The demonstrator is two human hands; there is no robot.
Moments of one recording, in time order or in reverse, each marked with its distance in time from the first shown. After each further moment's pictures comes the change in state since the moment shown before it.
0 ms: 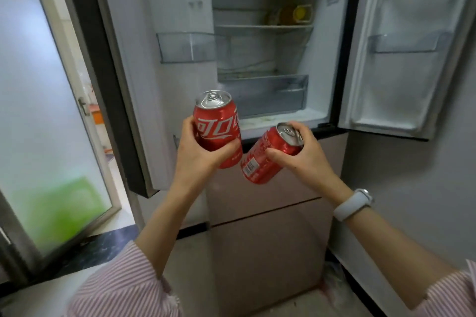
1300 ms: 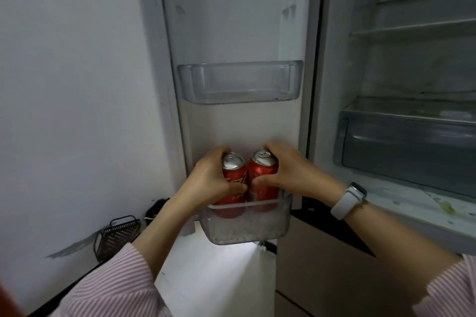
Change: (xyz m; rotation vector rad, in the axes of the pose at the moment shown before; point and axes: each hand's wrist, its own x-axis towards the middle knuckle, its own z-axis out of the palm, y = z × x) left_hand 0.132 -0.052 0.033 1.059 0.425 -0.447; right_hand 0.270 0.073 0.115 -0.074 -1.003 -0.593
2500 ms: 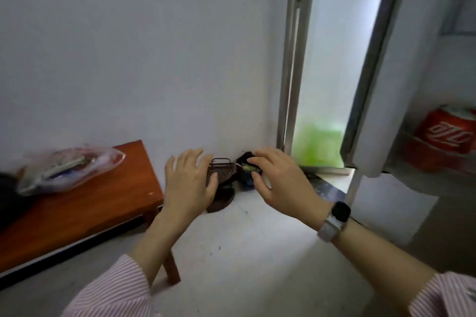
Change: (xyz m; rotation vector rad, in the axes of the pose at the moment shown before) left_hand -0.232 -0.264 -0.173 0.693 0.326 -0.200; right_hand -0.011 -0.238 0.273 -0.086 0.095 -0.530
